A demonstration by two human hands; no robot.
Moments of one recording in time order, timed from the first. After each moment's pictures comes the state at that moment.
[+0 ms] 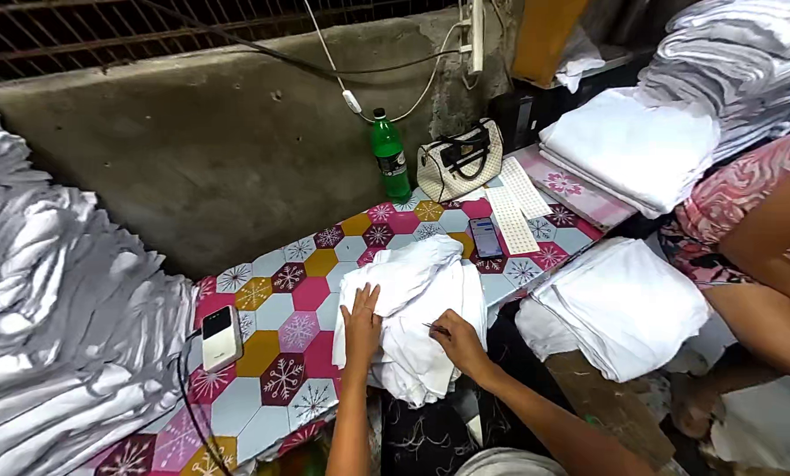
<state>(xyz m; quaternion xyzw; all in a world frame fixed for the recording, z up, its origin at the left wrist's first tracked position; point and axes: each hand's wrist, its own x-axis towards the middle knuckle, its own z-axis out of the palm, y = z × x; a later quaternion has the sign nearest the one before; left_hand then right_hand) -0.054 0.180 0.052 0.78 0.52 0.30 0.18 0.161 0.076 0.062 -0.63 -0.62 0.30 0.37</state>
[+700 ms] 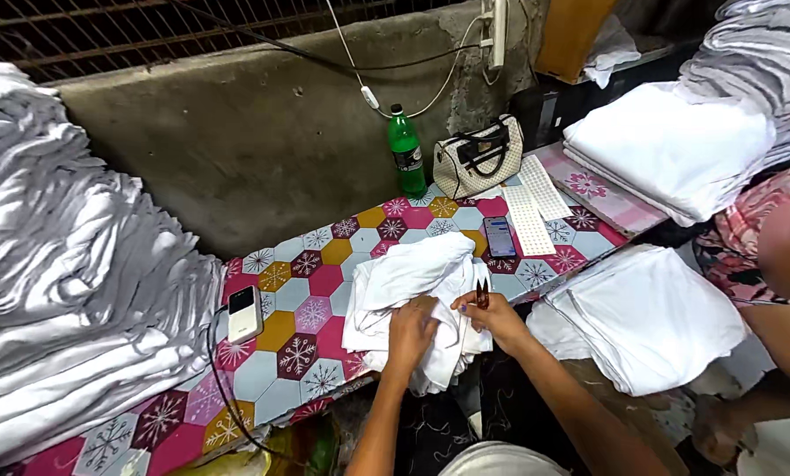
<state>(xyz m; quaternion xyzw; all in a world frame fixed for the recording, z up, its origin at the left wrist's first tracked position) 0.005 0.129 0.079 0.81 0.46 0.27 0.22 0.214 0.083 0.120 -0.49 -0.44 0.56 0.50</state>
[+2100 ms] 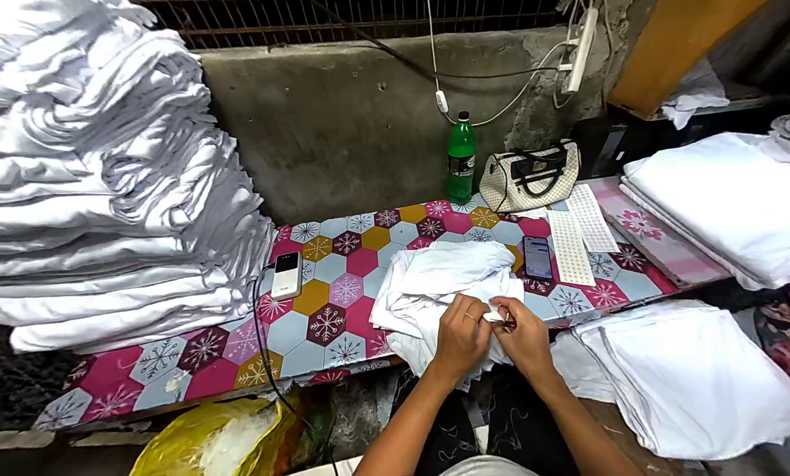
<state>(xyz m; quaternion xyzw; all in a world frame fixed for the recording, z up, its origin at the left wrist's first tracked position) 0.045 0.105 0.096 0.77 0.32 0.54 0.09 0.185 0.066 0.121 -0.59 -0.67 0.06 0.45</state>
